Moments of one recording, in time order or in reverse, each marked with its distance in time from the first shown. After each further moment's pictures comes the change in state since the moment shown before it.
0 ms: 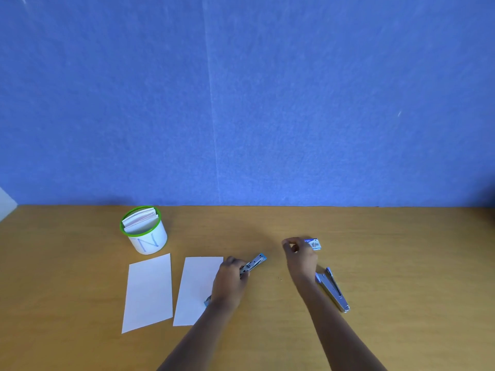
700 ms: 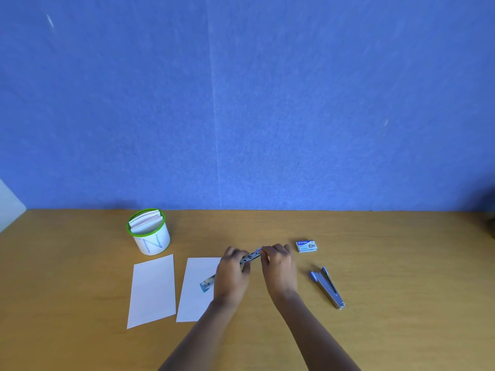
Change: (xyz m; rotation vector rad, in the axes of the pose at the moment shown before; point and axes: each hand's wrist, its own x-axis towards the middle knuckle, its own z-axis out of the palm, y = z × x) left_hand -0.013 0.025 -0.016 -0.077 0.252 0.087; right_hand -0.062 -0.036 0.006 -0.366 0.022 -0.467
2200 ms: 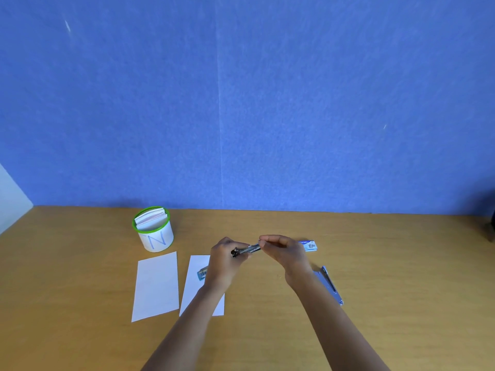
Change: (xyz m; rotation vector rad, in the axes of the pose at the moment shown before) left_hand 0.012 0.005 -0.037 -0.258 -0.019 0.032; right_hand 0.015 -0.012 -0.050 0.973 -0.326 0.544
